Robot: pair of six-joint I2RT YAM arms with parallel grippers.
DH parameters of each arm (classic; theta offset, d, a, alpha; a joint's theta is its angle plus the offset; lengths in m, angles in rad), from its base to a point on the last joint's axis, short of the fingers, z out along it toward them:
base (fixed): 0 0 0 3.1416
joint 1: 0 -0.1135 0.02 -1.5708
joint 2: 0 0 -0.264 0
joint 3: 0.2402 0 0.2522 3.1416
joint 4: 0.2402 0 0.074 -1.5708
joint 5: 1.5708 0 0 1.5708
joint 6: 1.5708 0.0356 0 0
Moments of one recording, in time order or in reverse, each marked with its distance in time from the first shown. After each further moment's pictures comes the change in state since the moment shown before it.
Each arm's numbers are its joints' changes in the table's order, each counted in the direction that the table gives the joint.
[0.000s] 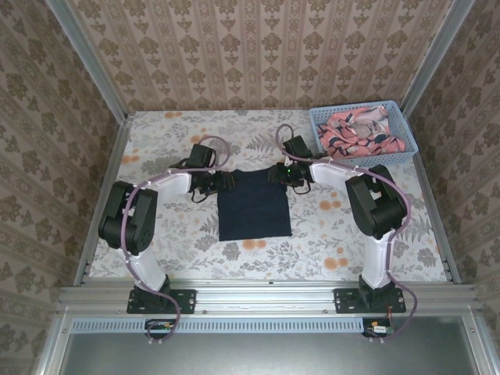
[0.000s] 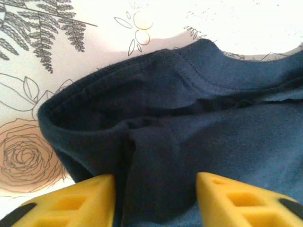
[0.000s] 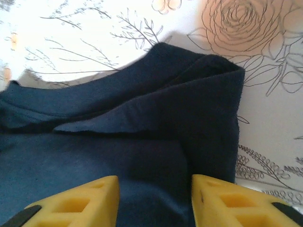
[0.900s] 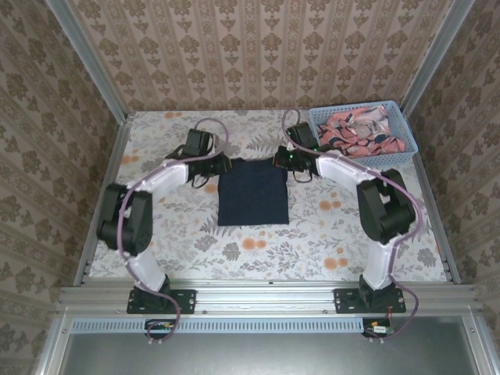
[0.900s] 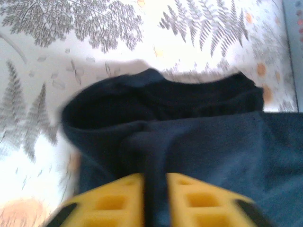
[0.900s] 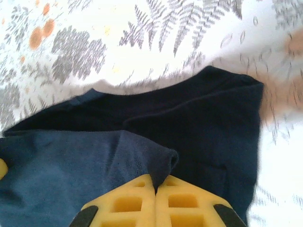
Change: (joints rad) left arm -0.024 -0.049 0.188 -0.032 0.017 0.035; right arm 0.035 0.031 0.120 -0.024 0.018 0.036
